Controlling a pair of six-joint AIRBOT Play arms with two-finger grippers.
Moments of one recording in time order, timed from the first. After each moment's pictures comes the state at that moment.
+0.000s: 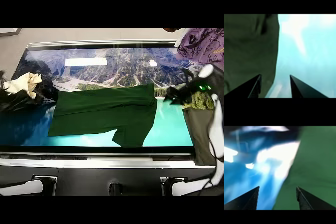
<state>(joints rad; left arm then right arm) 0.43 -1.43 1.37 1.29 -1.27 -1.53 -0.22 -1.65 1.55 -1.19 1.47 1.51</state>
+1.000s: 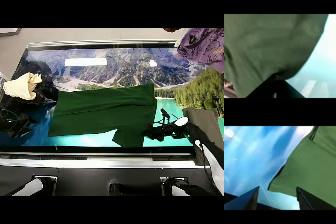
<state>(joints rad) 0.60 -1.19 0.87 1.09 -1.20 -1.47 -0.04 -1.30 0.63 -0.77 0.96 1.35</state>
